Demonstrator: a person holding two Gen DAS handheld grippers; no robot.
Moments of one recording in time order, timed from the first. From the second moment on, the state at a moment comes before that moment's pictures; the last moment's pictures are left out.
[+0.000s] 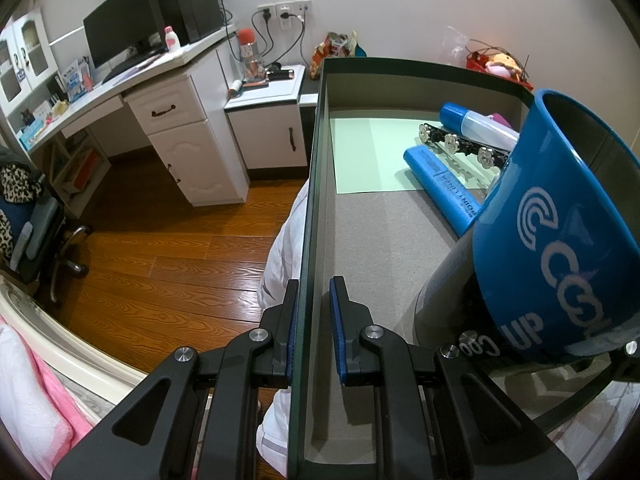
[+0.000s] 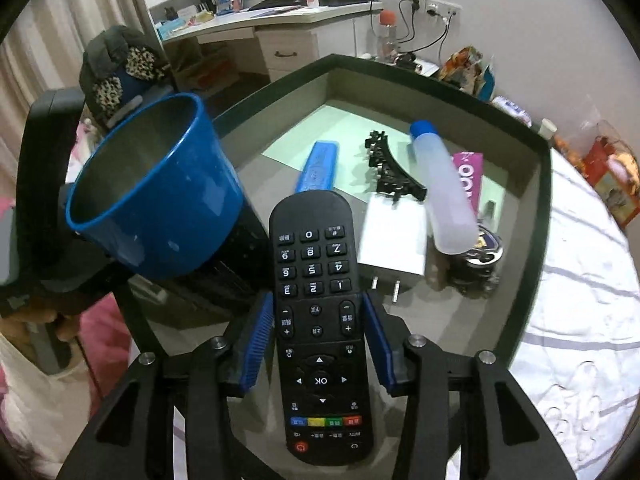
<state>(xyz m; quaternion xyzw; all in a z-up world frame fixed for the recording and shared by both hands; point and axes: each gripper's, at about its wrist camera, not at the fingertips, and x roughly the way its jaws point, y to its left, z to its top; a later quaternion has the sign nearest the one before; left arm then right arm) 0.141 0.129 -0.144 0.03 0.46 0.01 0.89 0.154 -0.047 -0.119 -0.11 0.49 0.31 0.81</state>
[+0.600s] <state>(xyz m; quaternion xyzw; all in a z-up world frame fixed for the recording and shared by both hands) 0.141 0.127 -0.145 0.03 0.46 0.01 0.89 0.183 -0.049 -0.119 -0.10 0.49 0.29 0.82</state>
